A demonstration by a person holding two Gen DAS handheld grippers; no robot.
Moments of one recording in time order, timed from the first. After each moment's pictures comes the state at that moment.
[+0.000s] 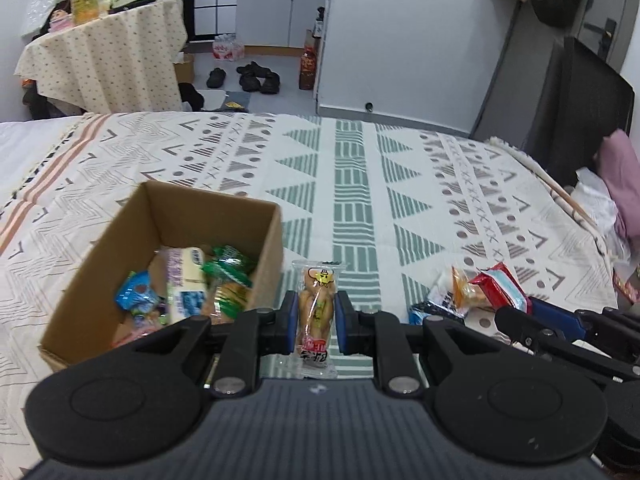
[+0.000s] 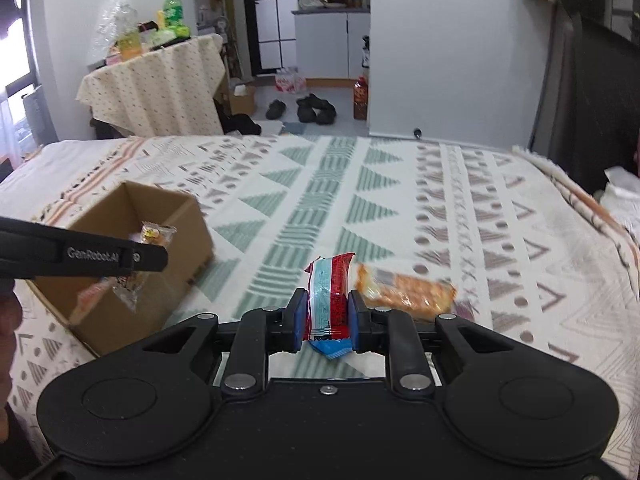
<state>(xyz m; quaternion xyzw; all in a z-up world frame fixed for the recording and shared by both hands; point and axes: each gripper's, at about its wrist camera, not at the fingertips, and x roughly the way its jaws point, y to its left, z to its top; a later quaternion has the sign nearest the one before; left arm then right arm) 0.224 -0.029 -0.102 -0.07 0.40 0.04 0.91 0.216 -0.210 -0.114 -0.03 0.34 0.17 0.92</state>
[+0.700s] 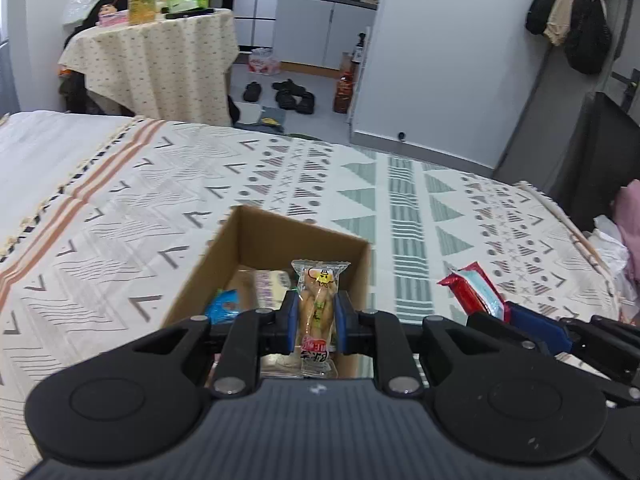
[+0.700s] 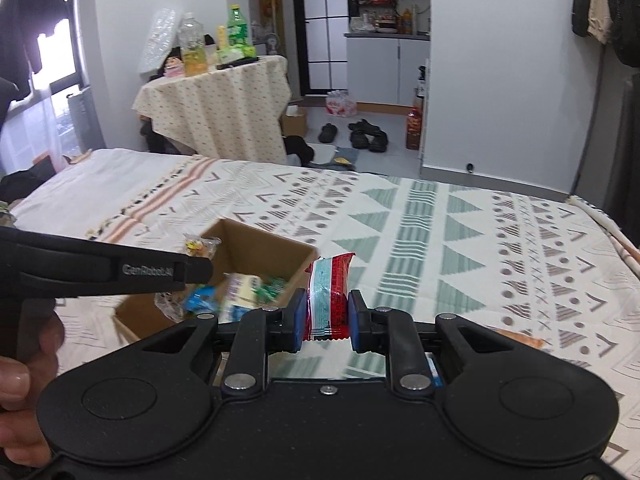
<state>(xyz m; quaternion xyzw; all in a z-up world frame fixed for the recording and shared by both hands) 0.196 0.048 -0.071 -0.10 0.38 0.08 0.92 0.197 -0.119 -0.073 -0.04 0.32 0.23 0.92</state>
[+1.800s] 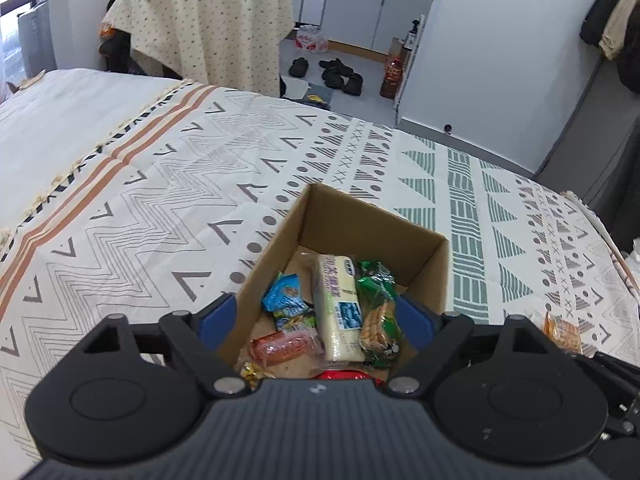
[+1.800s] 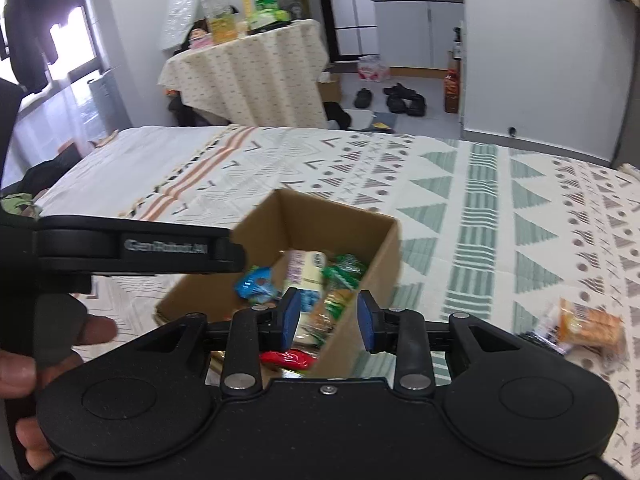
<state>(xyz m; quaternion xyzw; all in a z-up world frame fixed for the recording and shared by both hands) 0.202 0.092 -0.089 -0.13 0.41 0.13 0.89 0.207 -0.083 -0.095 -0.02 0.37 0.26 0.89</state>
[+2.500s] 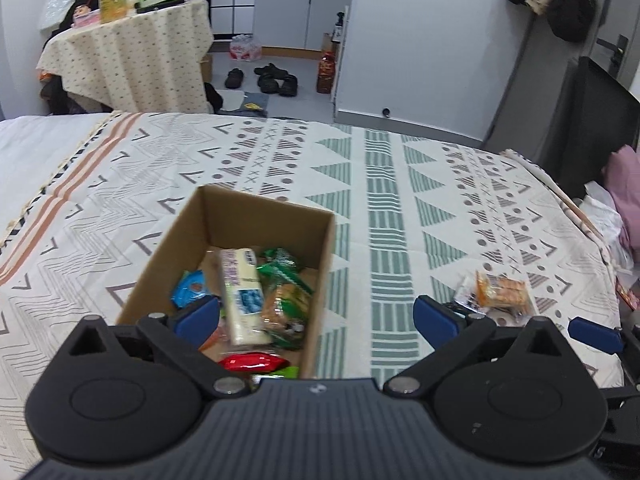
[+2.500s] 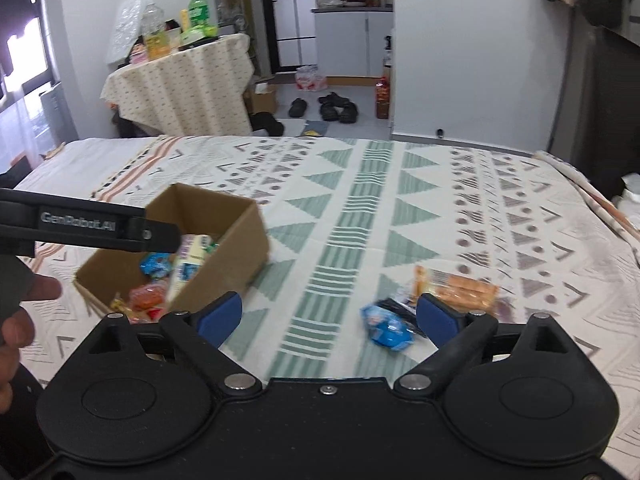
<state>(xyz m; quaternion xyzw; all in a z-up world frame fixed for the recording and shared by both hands) 0.202 0.006 -0.079 -0.07 0.41 0.05 0.91 0.193 -0.190 -0.100 -0.02 0.36 0.18 0.92</state>
